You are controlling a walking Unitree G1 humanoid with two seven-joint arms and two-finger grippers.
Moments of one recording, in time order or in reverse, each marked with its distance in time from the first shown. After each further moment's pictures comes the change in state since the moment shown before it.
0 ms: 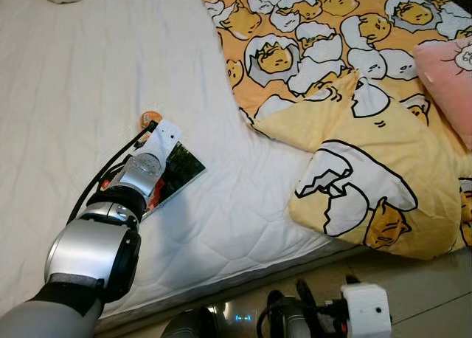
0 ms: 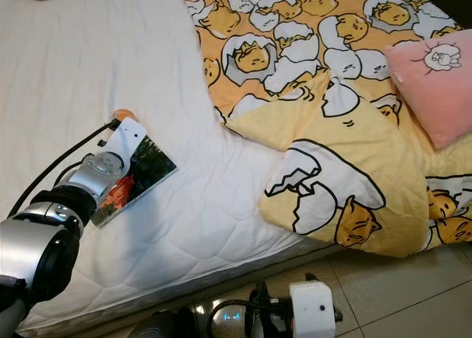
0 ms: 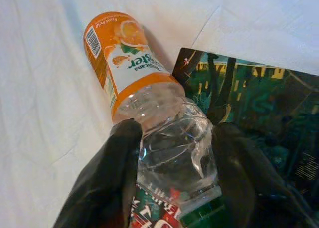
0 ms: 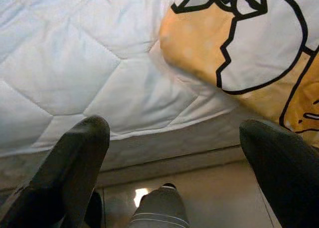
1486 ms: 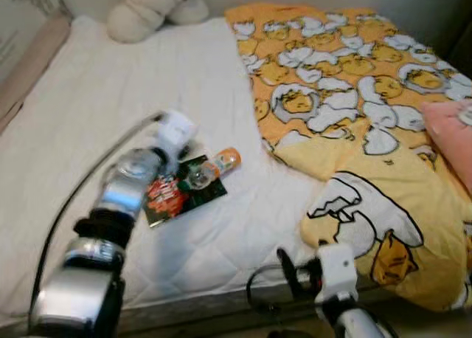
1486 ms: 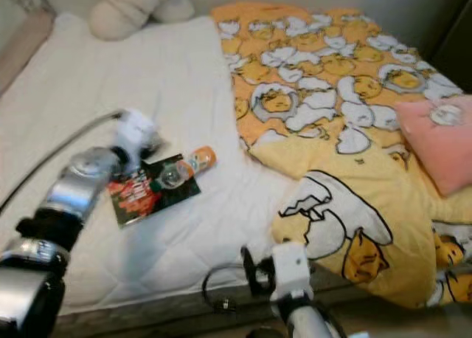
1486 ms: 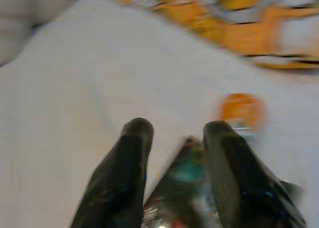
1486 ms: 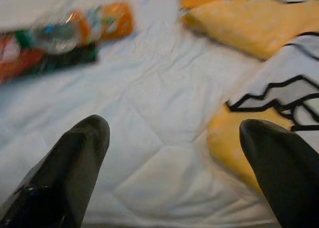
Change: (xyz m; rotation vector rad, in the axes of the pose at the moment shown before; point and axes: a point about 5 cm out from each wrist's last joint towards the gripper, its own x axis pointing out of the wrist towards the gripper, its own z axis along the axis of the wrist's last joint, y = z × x) left arm -0.021 0.004 0.018 -0.149 -0.335 -0.199; right arm 0.072 -0.004 0.011 0.015 -0.105 0.093
